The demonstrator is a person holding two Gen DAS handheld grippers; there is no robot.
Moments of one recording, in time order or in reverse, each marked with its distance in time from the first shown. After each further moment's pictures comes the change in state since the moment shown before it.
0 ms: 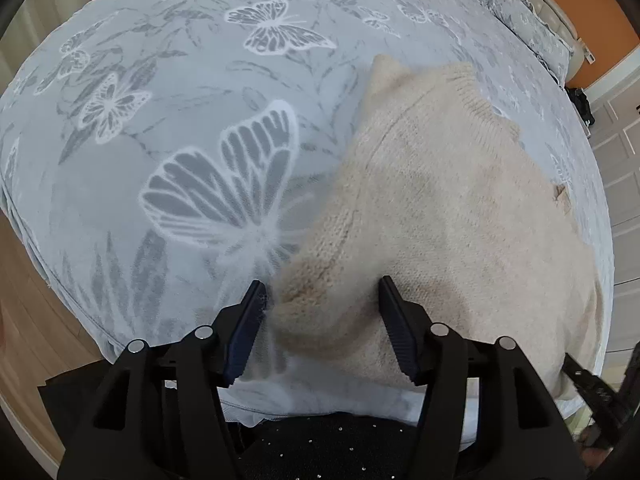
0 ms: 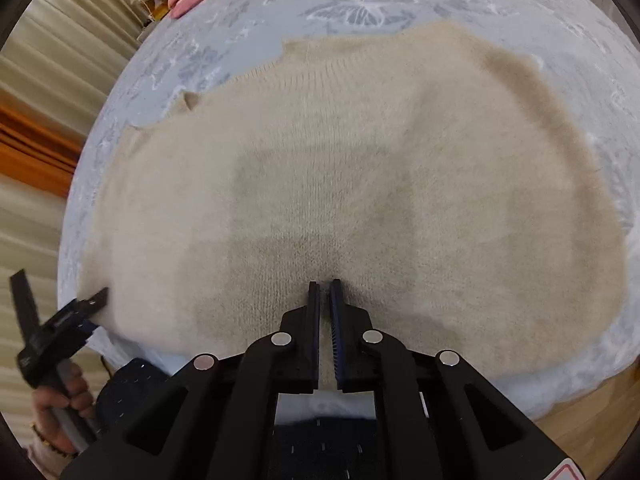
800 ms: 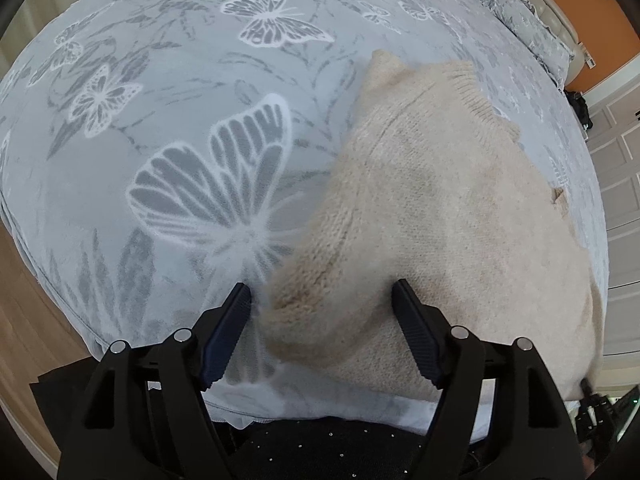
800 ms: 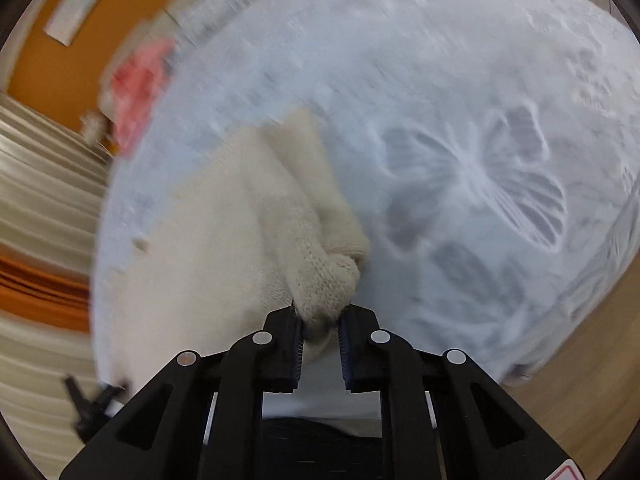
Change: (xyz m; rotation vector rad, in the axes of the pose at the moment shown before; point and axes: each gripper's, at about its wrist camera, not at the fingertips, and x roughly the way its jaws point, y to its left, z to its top) left arm 0.007 -0.003 0.001 -0.016 0.015 -0.014; right arm -0.009 -0.154 -0.037 0.427 -0.082 0.059
